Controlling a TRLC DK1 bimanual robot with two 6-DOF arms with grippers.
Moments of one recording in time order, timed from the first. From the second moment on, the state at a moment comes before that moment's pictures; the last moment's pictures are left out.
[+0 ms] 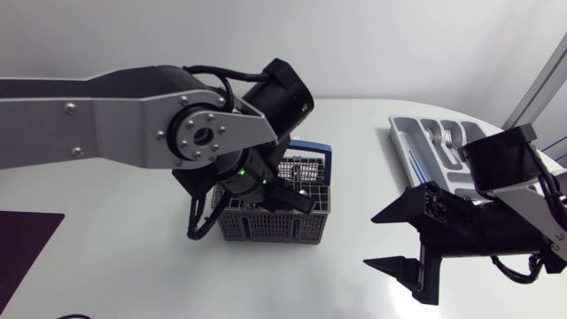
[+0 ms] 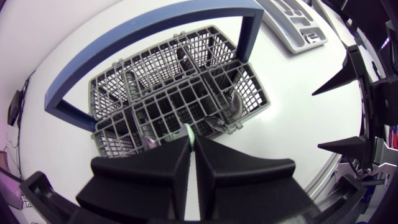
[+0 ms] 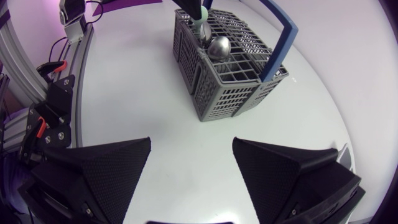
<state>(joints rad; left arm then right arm) -0.87 1.65 1.29 -0.76 -0.20 -0.32 0.31 1.01 0.60 -0.58 -0.44 -0.78</state>
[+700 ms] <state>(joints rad) -0.82 1.48 1.26 -0.75 -0.04 -0.32 0.38 0.95 0.60 -0.61 -0.41 -0.73</state>
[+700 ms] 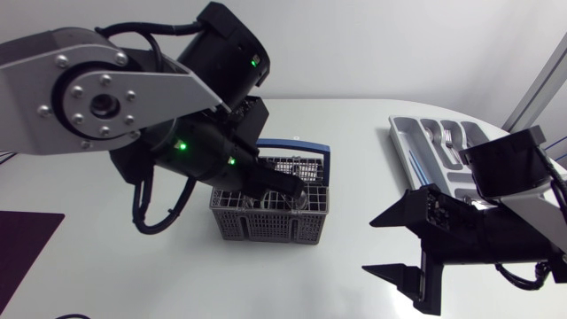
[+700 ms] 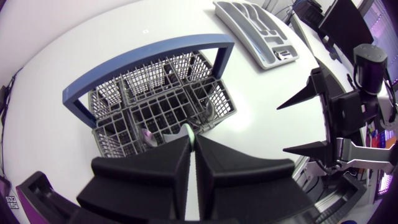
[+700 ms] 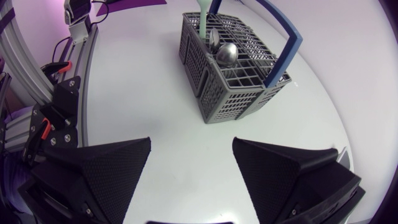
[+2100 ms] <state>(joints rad) -0.76 1.15 1.03 -0.57 0.24 -0.39 0.56 0.80 0.62 -0.59 -0.41 -0.55</state>
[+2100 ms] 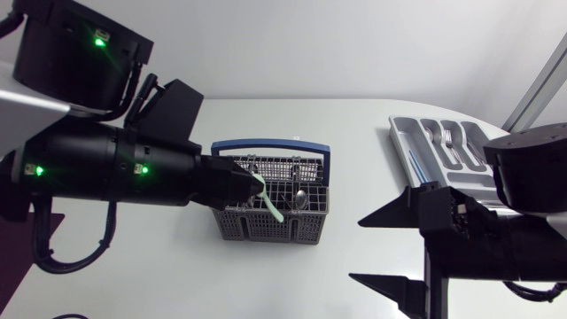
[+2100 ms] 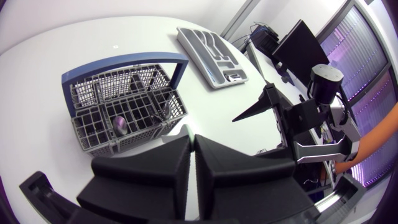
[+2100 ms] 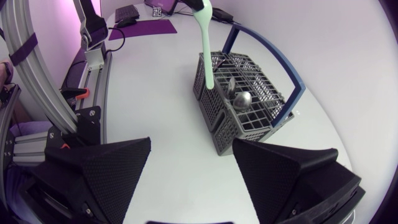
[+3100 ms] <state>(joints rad) -0.80 1.17 0.98 -0.50 0.38 -0.43 0.74 1.07 0.68 -0.24 -0.40 -0.41</state>
